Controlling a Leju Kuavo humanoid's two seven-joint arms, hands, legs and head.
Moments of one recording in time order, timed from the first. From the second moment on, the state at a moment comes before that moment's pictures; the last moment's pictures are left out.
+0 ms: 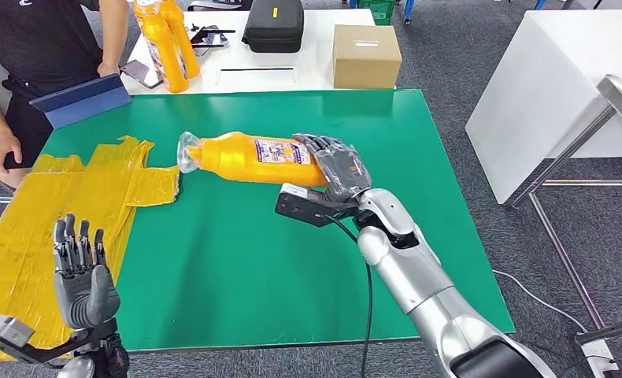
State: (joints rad) left arm 0.05 -0.15 0.08 -1.55 0.23 -0.17 -0.55; right arm -0.65 0.11 0.42 -1.02 0.85 -0.14 -0.19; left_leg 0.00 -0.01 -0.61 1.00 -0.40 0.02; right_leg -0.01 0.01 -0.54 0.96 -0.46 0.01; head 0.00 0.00
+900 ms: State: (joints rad) left arm -0.24 -0.20 -0.17 -1.29 0.33 -0.17 -0.48; right arm -0.78 0.36 0.60 -0.66 0.53 -0.20 -0.14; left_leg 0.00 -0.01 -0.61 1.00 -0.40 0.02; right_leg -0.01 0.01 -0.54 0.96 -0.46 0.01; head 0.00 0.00
